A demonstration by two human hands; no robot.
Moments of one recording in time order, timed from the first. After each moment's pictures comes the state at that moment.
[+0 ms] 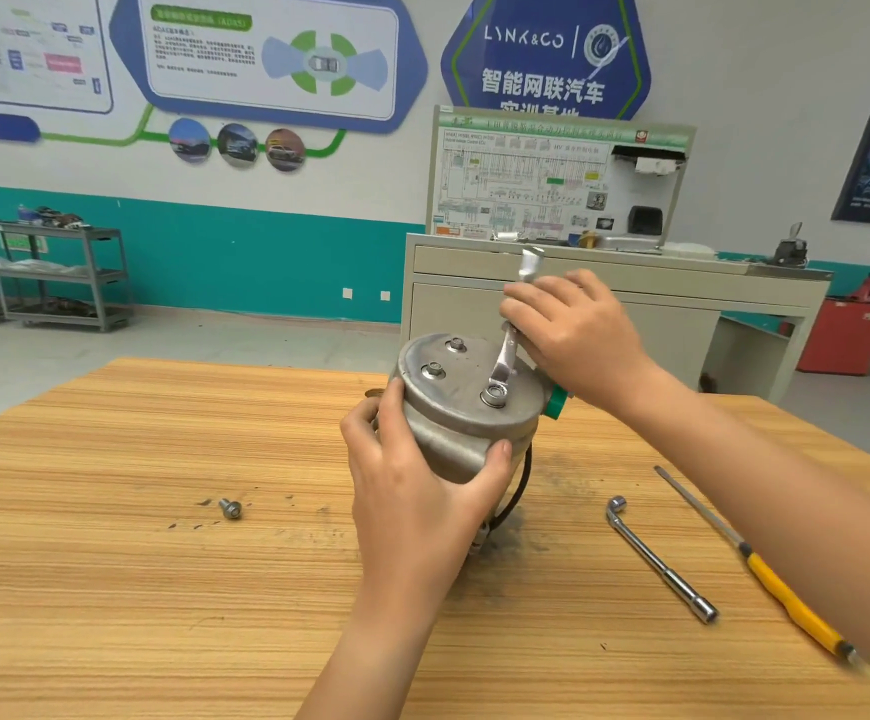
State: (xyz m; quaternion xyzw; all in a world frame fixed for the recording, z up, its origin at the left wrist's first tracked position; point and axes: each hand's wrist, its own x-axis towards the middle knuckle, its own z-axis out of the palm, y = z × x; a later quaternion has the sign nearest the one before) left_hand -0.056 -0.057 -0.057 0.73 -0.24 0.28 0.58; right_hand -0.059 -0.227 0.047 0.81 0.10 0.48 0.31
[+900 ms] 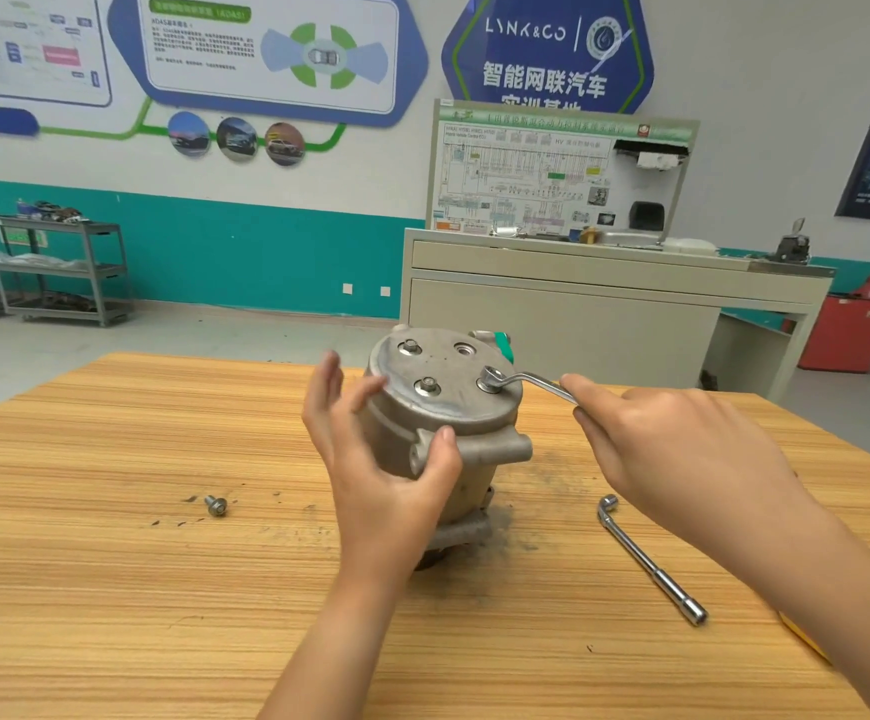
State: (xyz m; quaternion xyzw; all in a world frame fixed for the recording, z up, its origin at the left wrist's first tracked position) left_hand -0.042 -0.060 -0.062 0.56 -0.30 0.27 0.73; right_hand -0.158 -0.198 0.018 0.92 -0.10 0.27 0.24
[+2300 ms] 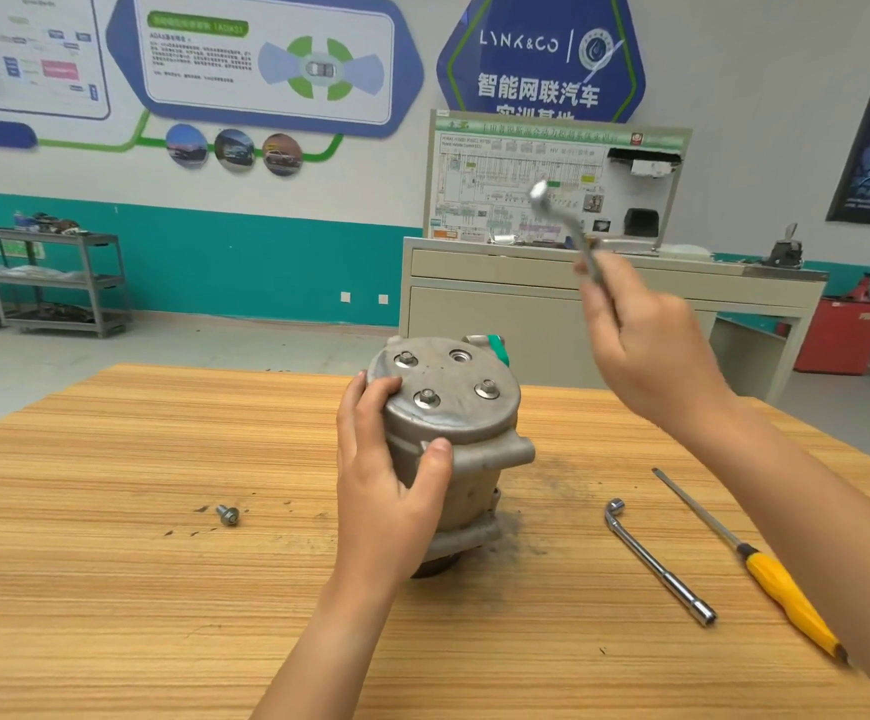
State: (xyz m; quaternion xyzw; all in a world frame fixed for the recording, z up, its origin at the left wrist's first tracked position) left_hand -0.031 -0.046 -0.062 0.64 -0.34 0.20 0.66; right_hand -0.109 -0.211 0.057 0.87 -0.02 0.49 -0.03
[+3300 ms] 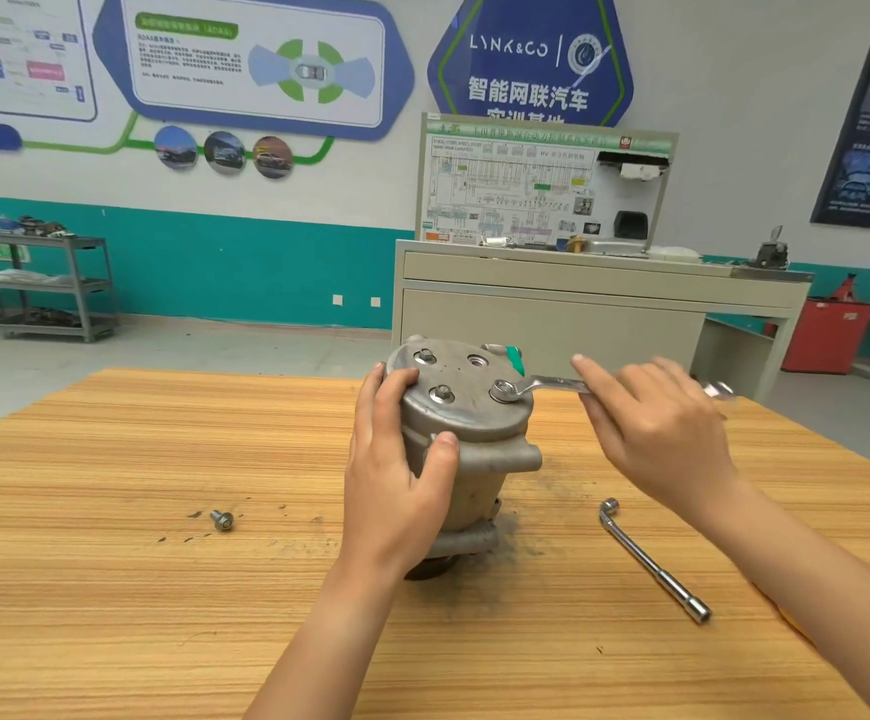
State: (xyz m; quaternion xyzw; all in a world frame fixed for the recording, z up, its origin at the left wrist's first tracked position) left_hand -0.027 -0.051 -0.056 0.67 -0.36 0.19 0.62; right_hand -0.128 -0.234 0.000 0.84 -0.03 0.49 0.24
